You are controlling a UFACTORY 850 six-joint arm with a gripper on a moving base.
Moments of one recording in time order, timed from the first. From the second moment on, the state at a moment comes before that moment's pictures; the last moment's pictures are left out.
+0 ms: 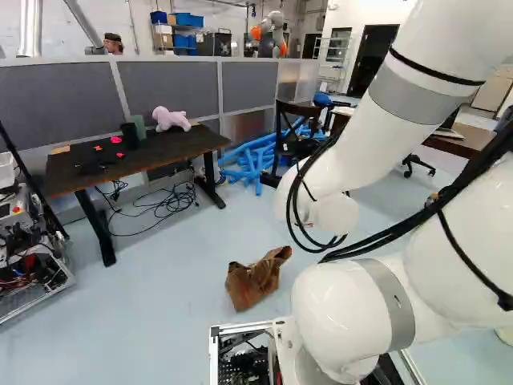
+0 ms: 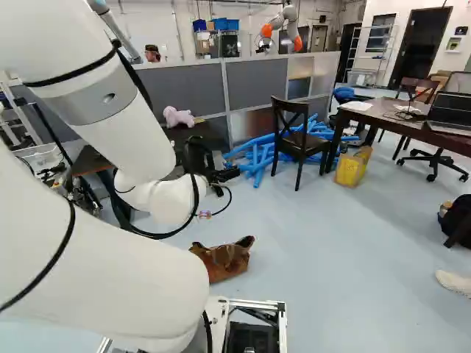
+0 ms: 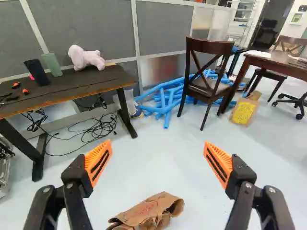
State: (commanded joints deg) arm 0.0 15.0 -5.8 0.0 50.0 0.0
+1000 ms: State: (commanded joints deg) arm 1.7 0.7 -16.6 0.2 45.7 0.0
